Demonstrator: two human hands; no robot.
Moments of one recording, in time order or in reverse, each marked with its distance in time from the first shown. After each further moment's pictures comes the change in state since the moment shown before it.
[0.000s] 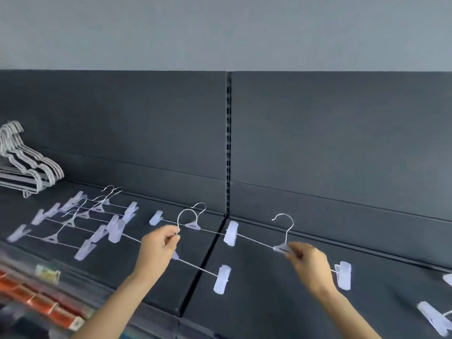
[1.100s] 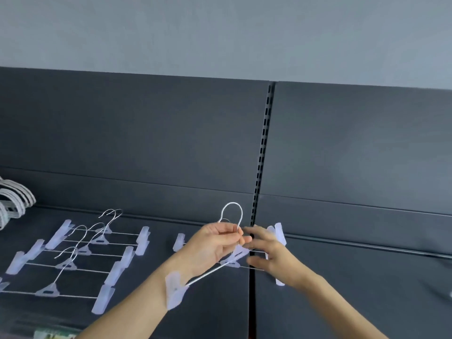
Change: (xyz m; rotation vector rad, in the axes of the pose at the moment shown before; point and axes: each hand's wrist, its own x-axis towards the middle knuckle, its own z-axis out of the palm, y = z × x) left_hand 0.101 -0.010 -0.039 -0.891 -0.915 -0.198; right_hand 0.041 -0.156 0.116 0.072 -0.327 -0.268
